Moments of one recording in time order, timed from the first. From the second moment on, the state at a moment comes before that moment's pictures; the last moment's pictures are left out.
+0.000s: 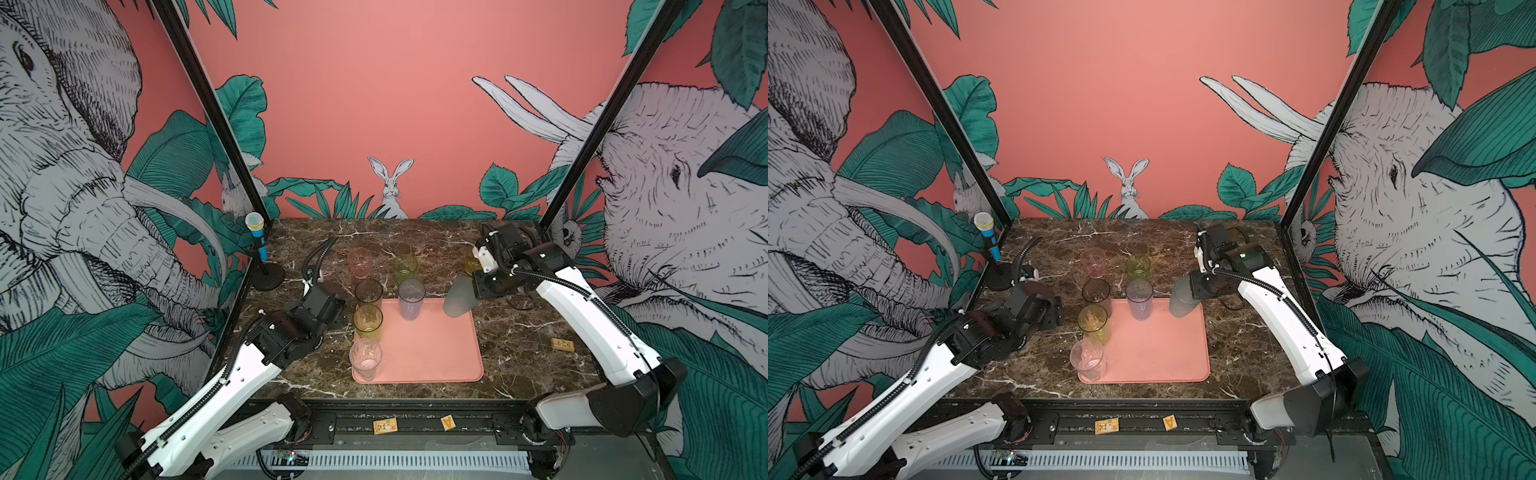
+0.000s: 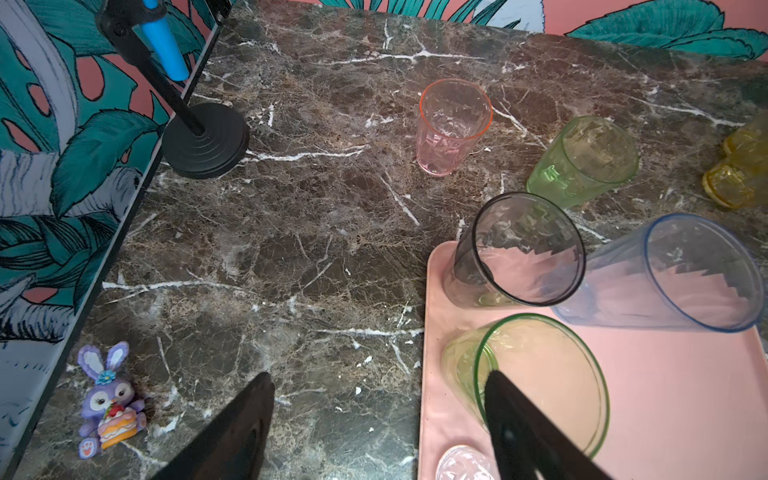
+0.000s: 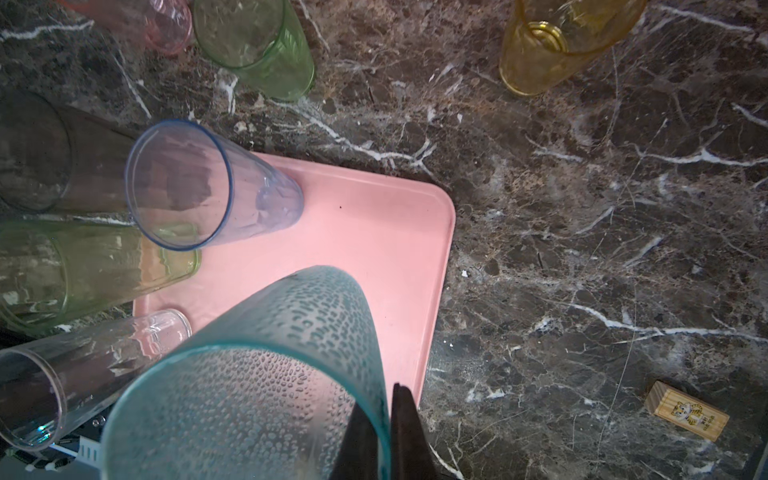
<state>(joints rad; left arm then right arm) -0.74 0.90 1.03 -1.03 -0.54 -0.67 0.48 1.39 1.49 -1.25 -0.05 0.28</state>
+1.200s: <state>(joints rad) -0.74 0.86 1.00 -1.03 -0.50 -0.72 0.87 1.39 1.21 -1.06 0.15 0.52</state>
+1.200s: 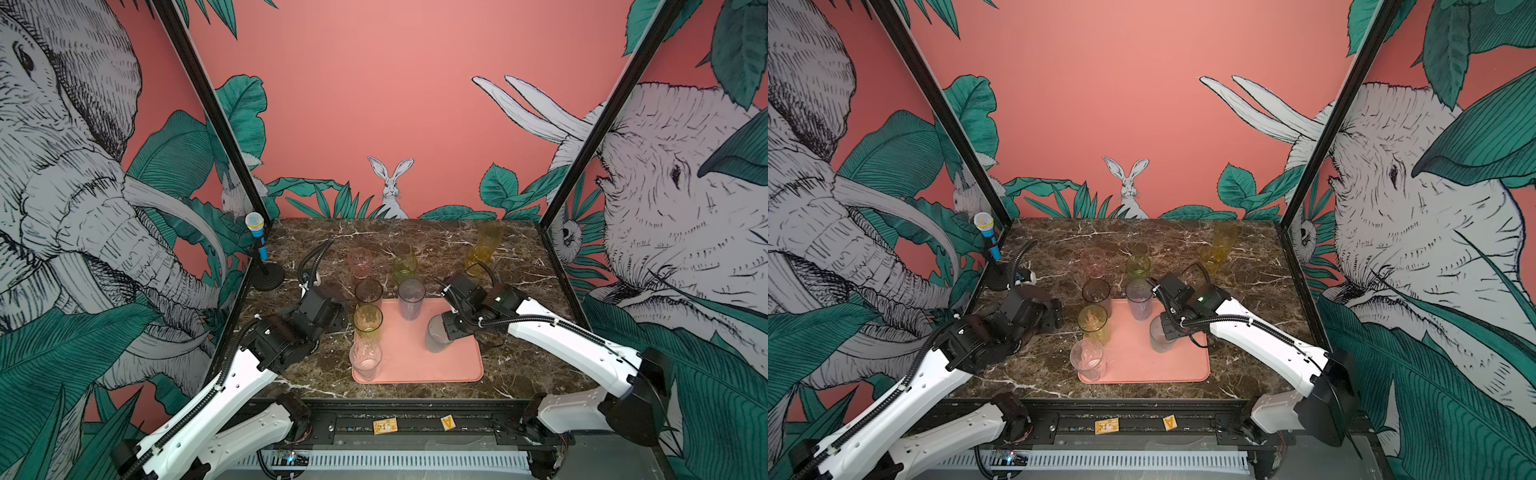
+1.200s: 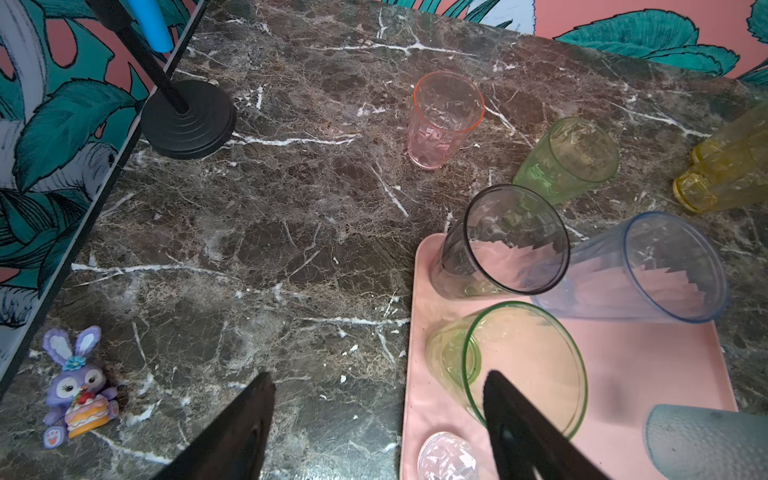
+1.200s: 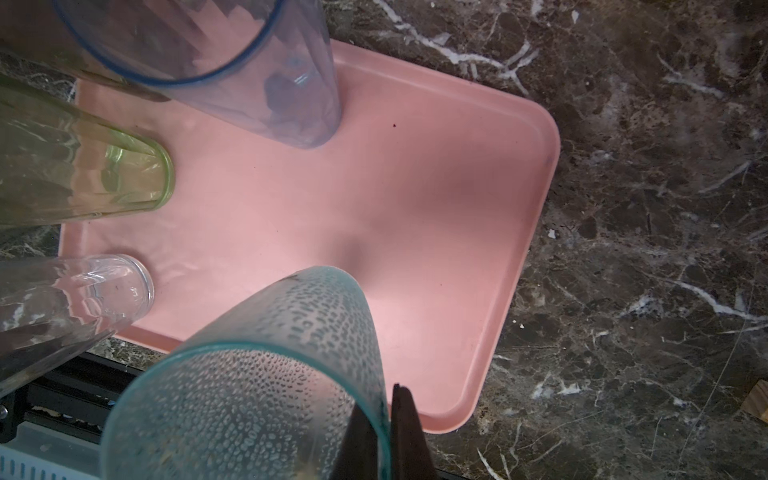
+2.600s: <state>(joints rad) -0.74 0.83 0.98 -1.04 -0.50 -0.72 0.96 1.66 1.36 -1.00 0.20 0.55</state>
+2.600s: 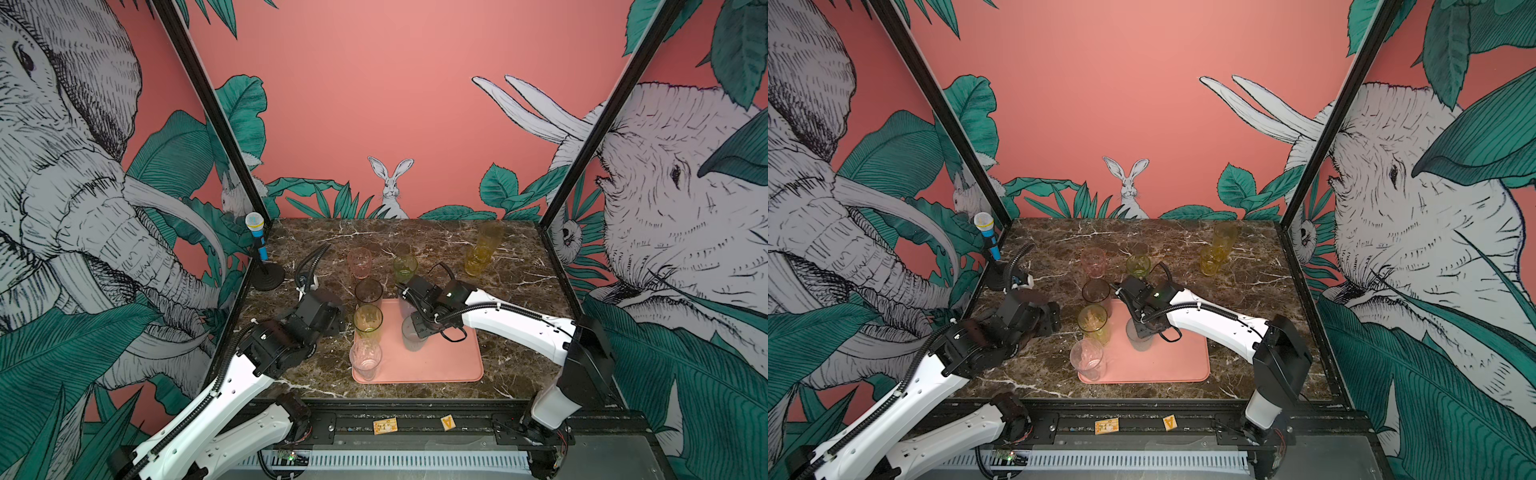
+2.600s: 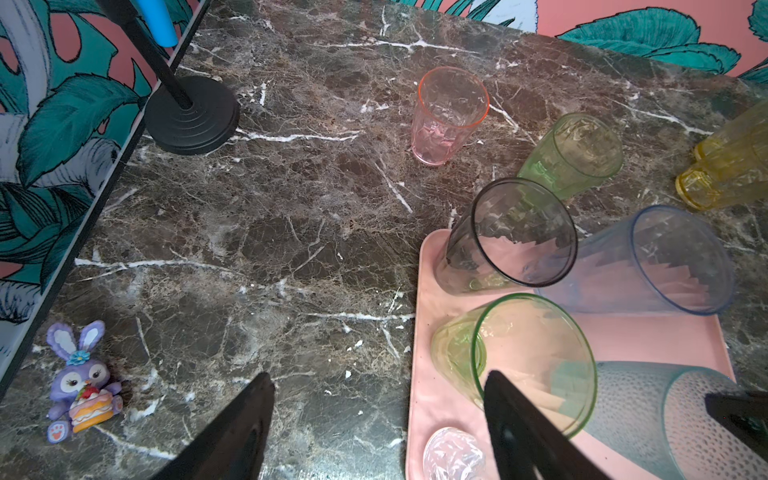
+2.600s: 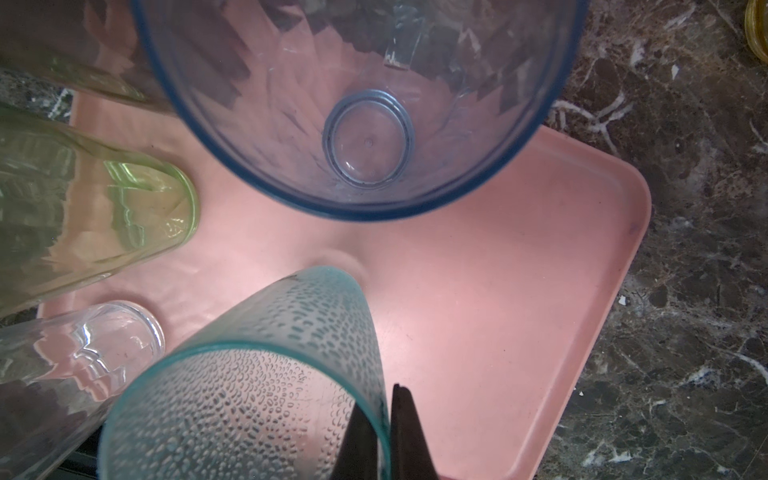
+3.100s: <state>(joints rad) -0.74 0.81 0.98 -1.06 -0.51 -0.72 0.96 1.72 1.41 -1.00 0.23 0.53</state>
